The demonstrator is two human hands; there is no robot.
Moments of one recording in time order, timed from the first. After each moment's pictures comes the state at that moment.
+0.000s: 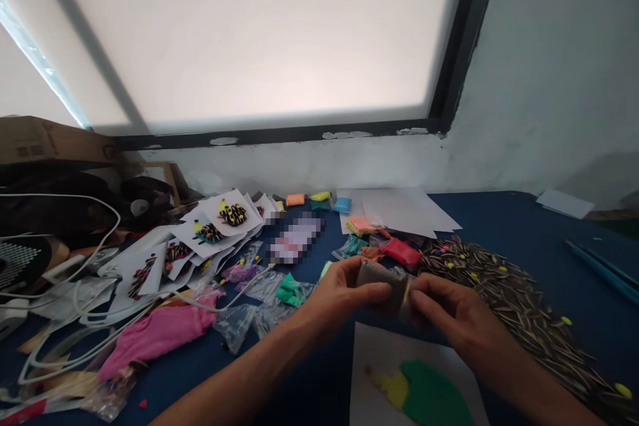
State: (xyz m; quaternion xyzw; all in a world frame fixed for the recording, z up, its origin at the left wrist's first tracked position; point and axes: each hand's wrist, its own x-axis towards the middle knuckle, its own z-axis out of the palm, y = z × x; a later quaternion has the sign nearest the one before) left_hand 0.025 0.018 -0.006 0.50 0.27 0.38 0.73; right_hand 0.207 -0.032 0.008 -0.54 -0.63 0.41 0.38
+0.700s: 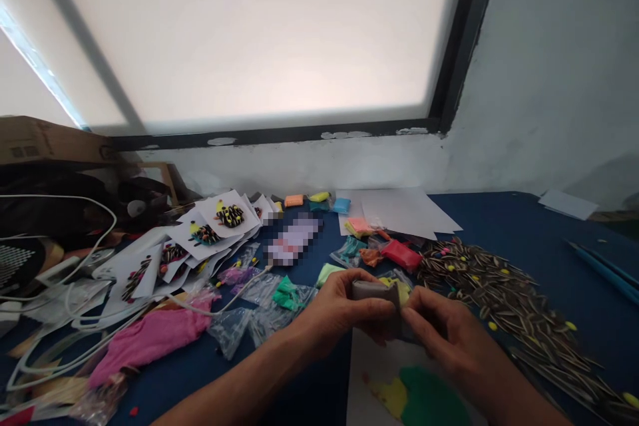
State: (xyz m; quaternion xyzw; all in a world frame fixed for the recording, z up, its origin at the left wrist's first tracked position) left_hand 0.025 0.015 -0.013 0.45 0.30 0.34 0.77; right_hand 0.201 -0.037 -0.002 -0.54 -0.65 0.39 0.36
